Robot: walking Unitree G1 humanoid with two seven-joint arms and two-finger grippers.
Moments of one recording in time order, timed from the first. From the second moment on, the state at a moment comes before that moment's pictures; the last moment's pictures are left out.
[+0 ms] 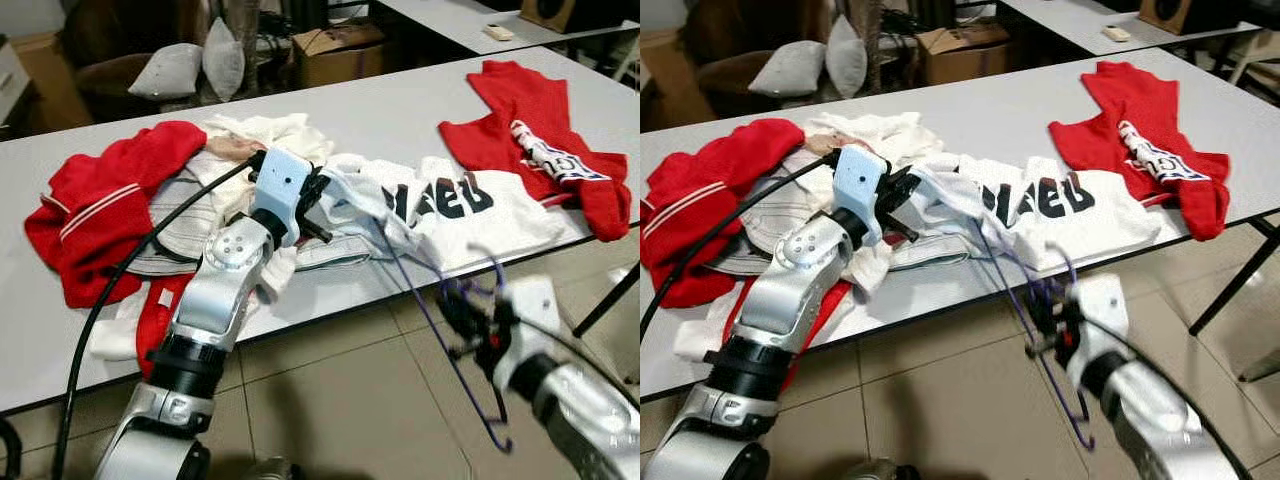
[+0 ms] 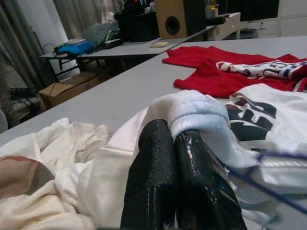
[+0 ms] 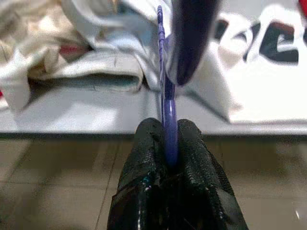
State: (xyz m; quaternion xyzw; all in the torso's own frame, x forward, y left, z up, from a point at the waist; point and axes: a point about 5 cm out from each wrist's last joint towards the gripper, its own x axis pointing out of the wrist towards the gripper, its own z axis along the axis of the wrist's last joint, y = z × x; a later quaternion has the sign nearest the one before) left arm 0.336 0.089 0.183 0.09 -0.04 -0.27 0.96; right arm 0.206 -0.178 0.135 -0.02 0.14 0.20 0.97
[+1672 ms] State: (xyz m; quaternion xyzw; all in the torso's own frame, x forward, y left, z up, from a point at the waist) left arm 0.343 0.088 0.198 0.07 -0.05 -0.26 0.96; right arm 0.232 -0.223 0.145 -0.34 0.14 0.20 0.91
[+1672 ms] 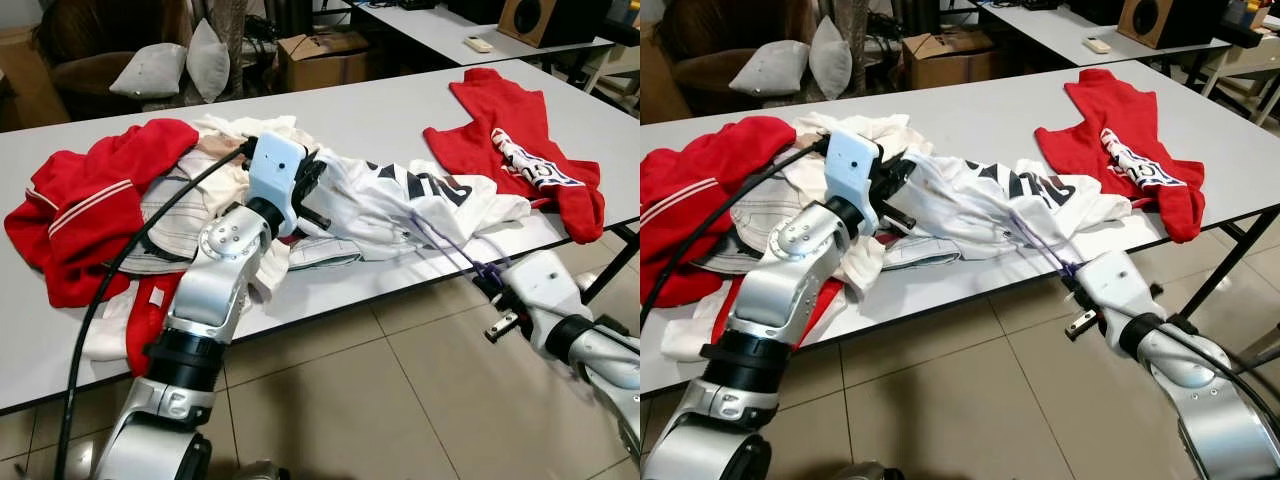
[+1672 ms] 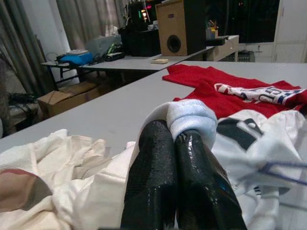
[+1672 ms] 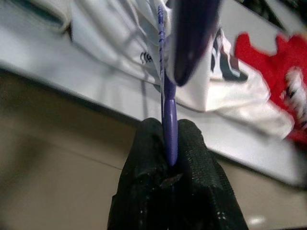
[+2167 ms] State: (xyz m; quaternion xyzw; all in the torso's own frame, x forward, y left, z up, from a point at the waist) left arm 0.355 0.091 0.223 0.02 -0.08 -0.25 0.97; right arm 0.238 -0.254 0.192 -0.42 -0.04 0.03 0.90
